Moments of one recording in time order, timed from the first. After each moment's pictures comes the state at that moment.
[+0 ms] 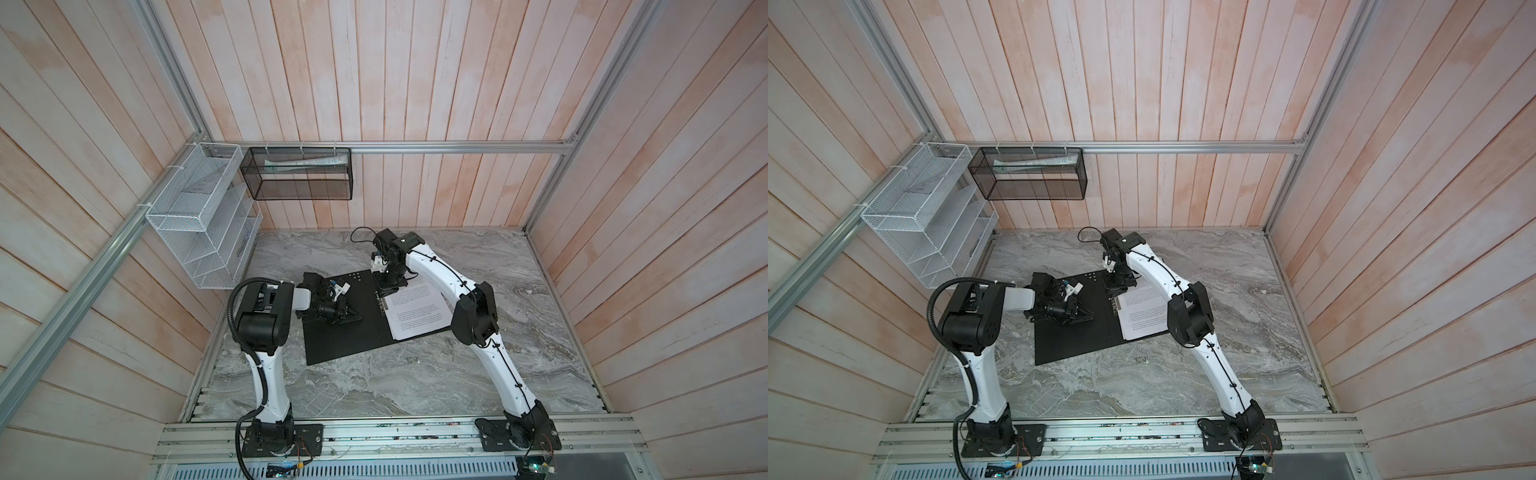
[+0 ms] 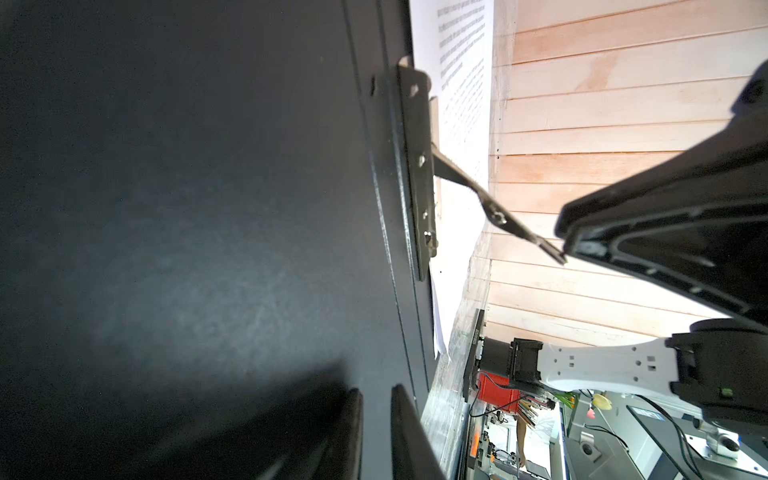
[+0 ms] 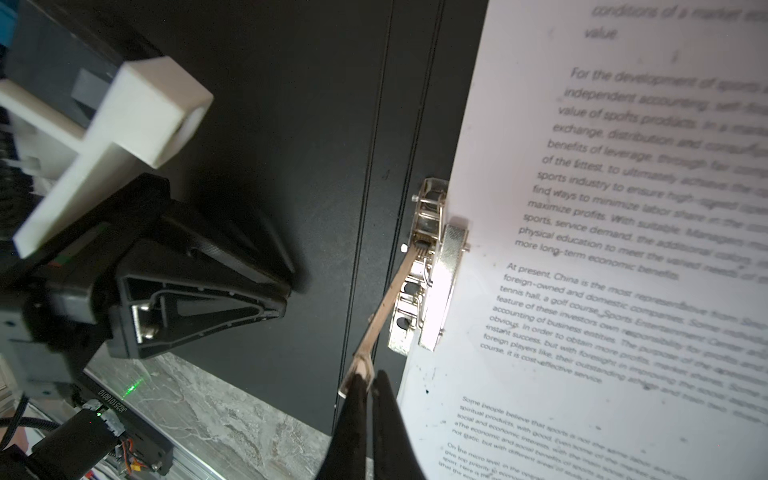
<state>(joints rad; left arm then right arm) -0.10 2.06 1.05 -0.27 1.09 -0.19 0.70 2.51 2.49 -1.34 -0.29 0.30</state>
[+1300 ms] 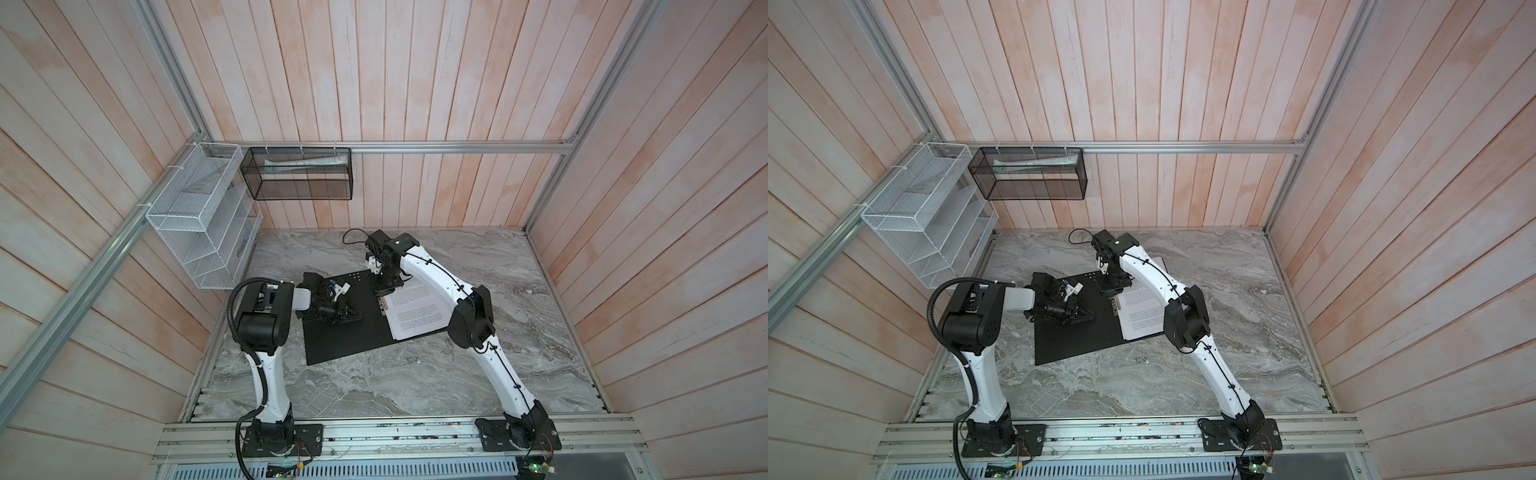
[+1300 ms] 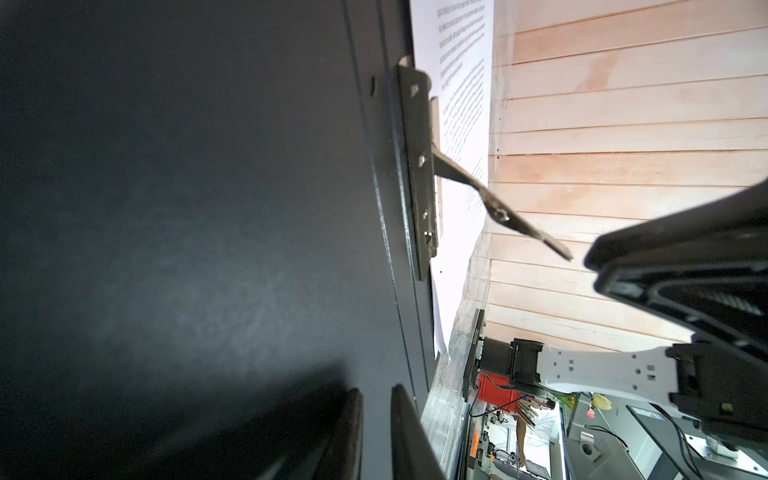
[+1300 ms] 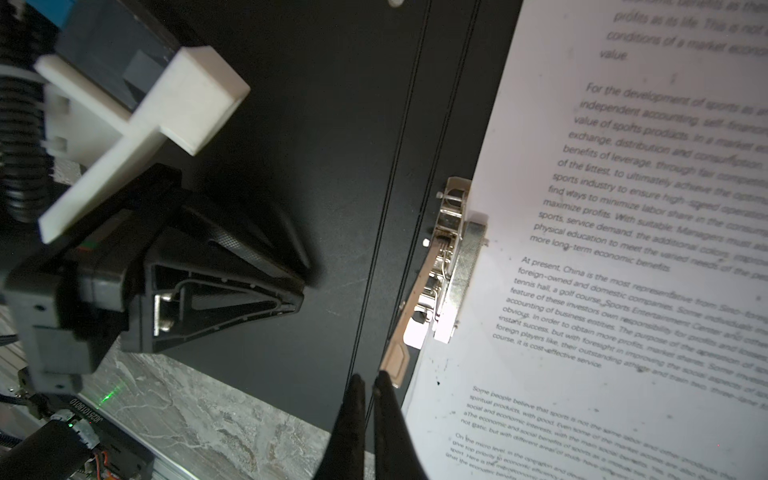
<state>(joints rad) -0.10 2.06 1.05 -0.27 1.09 -0.19 0.75 2.52 2.53 -1.37 -0.23 0.30</state>
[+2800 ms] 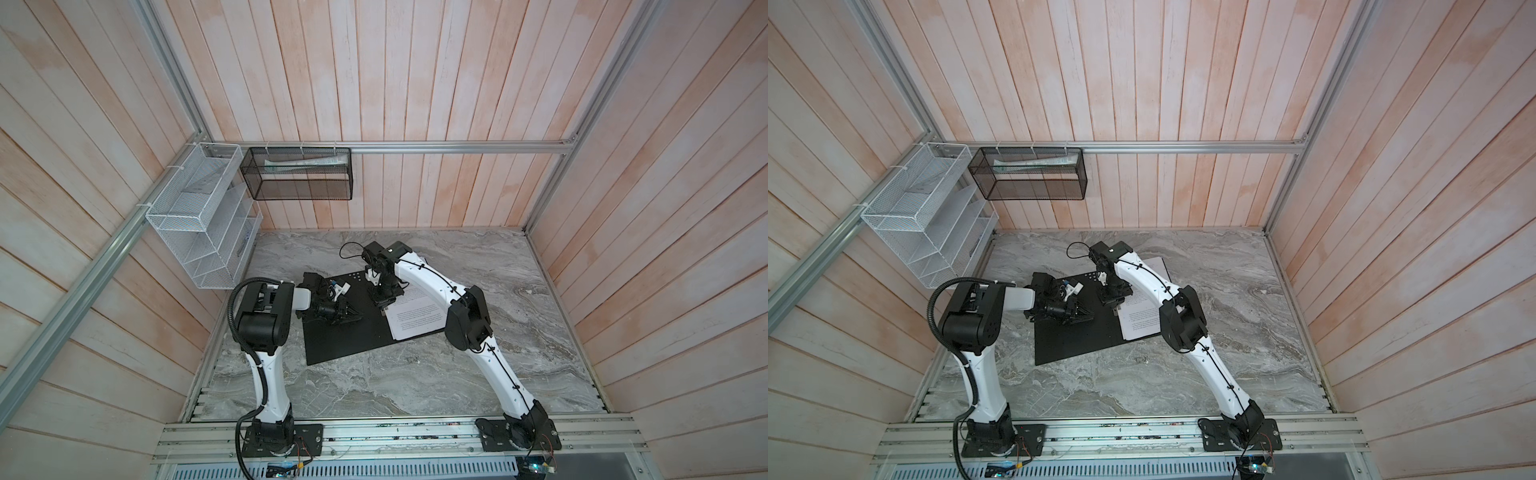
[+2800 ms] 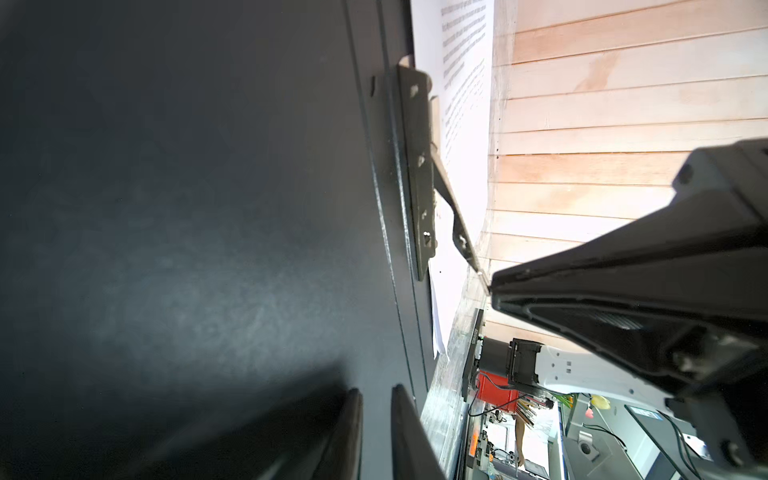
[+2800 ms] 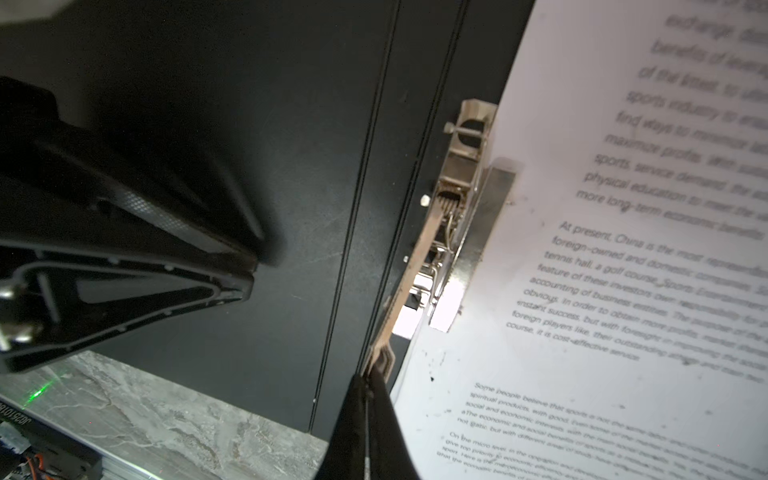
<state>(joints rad) -0.10 2.07 1.05 -0.28 1.09 -0.19 0.78 2.53 2.44 -1.39 -0.17 0.28</state>
